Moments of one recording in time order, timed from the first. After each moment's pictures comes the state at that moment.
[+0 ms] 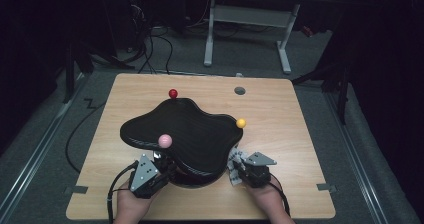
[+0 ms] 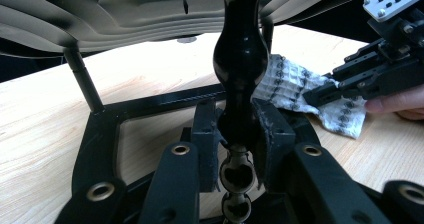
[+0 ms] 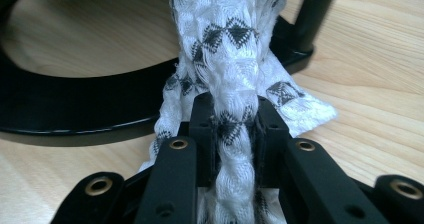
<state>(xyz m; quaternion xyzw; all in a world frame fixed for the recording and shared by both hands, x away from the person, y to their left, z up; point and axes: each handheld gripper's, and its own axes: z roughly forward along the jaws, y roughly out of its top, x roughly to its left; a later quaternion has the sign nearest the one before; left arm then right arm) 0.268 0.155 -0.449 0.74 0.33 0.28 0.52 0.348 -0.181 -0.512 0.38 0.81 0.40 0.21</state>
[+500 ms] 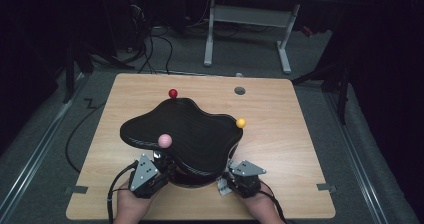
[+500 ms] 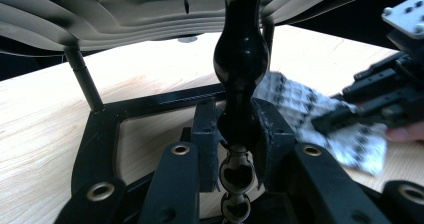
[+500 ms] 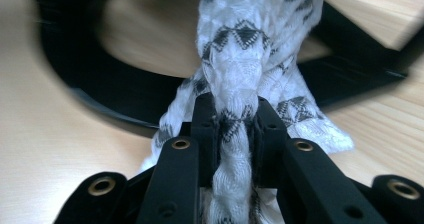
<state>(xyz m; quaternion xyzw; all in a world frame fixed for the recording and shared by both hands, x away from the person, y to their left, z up) 0.268 0.156 -0.448 0.74 0.34 0.28 0.52 0.320 -0.151 -0.510 0.32 0.83 0.42 0.18</state>
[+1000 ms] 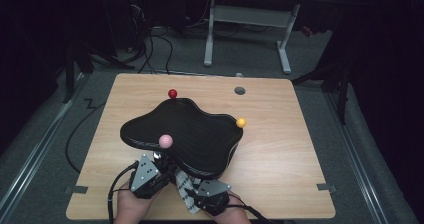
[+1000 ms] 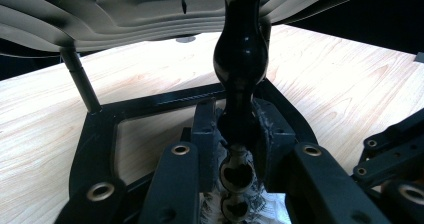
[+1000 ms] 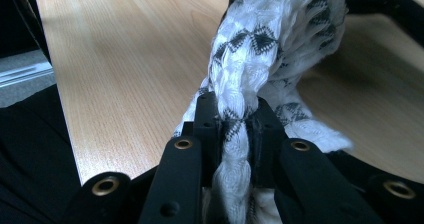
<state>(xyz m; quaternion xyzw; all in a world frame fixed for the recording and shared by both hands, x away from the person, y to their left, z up) 0.267 0.154 -0.448 0.74 0.34 0.28 0.52 0.275 -0.067 -0.506 0.19 0.86 0.45 0.14</state>
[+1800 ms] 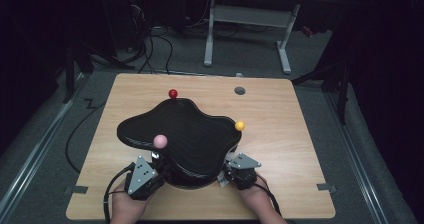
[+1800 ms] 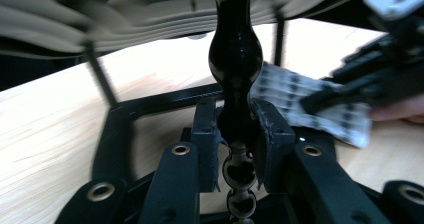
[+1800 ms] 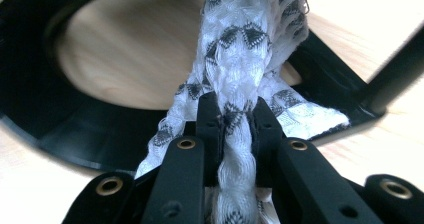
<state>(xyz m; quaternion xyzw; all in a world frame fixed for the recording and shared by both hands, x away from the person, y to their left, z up) 0.263 0.166 -0.447 0.74 0.34 0.31 0.49 0.341 -0.140 -0.511 0.32 0.82 0.42 0.21</state>
